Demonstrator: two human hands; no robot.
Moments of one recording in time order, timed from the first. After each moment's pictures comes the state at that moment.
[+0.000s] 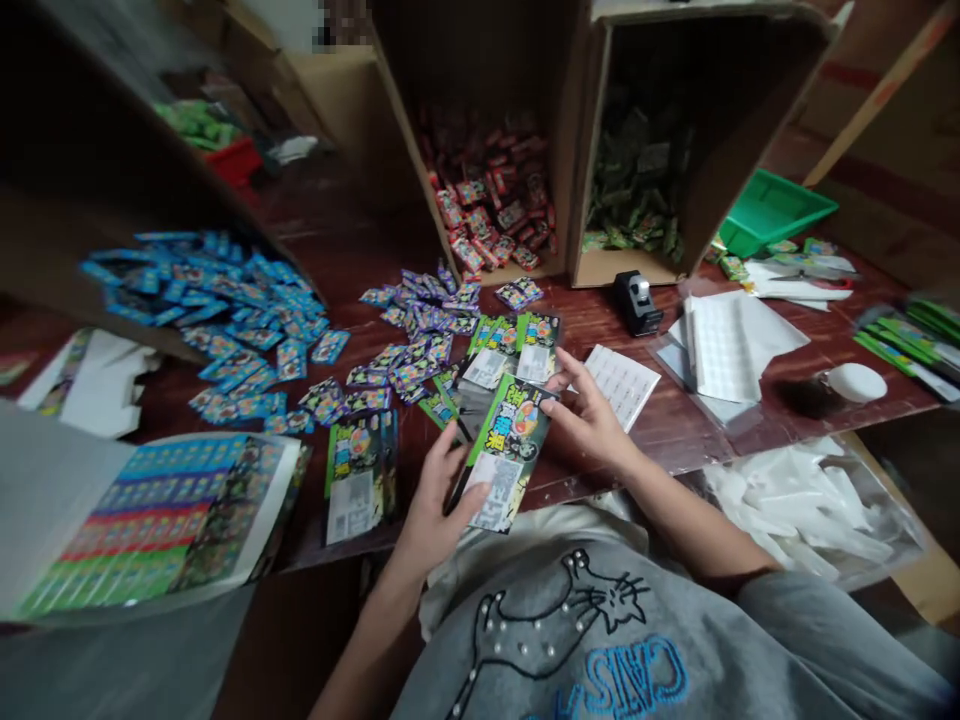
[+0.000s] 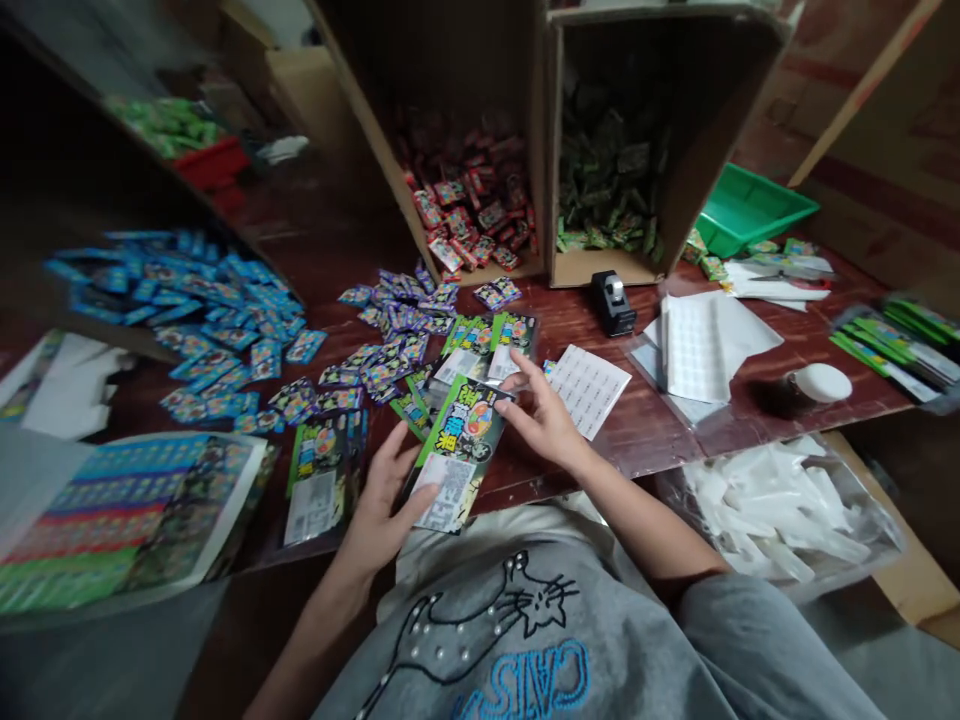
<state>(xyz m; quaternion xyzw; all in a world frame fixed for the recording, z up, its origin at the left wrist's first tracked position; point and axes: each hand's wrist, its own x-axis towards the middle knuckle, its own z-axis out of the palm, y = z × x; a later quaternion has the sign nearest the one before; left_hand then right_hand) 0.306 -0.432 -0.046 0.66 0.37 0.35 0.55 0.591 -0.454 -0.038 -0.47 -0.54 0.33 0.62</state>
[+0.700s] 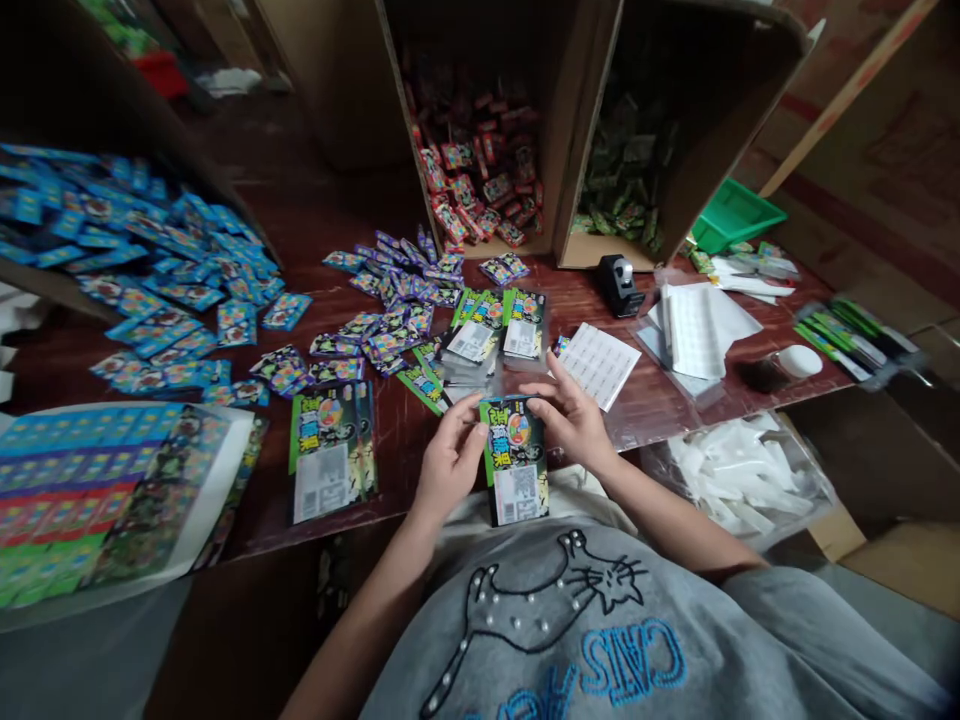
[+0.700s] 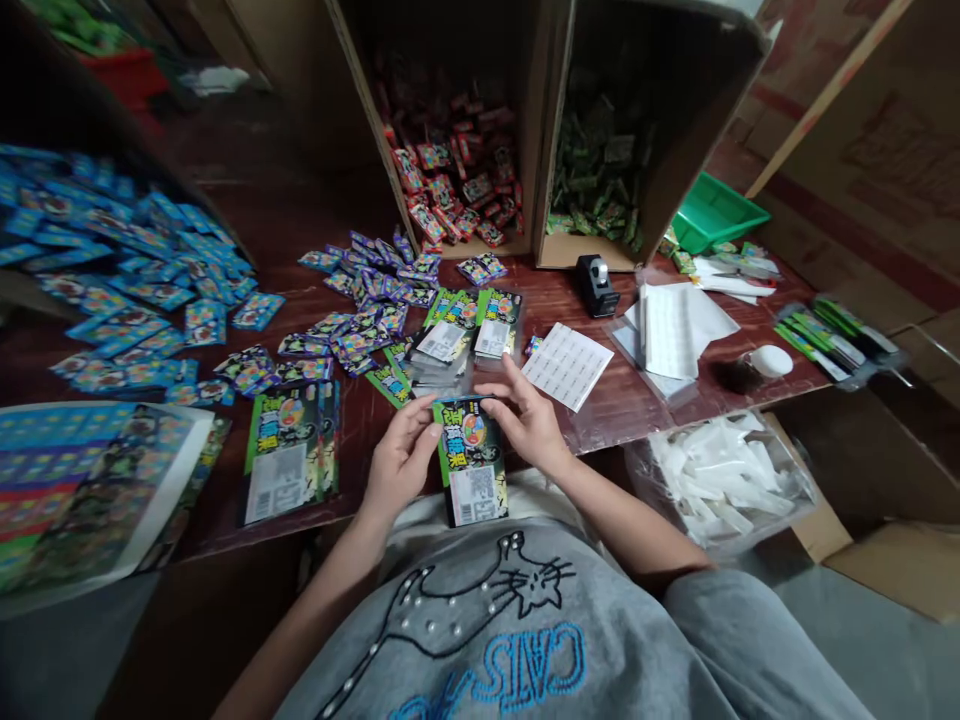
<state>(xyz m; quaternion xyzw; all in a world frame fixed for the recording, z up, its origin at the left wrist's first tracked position) 0.343 -0.420 -0.072 0.66 0.32 0.41 0.55 0.551 -0.490 -0.052 -0.55 -0.49 0.33 0.59</state>
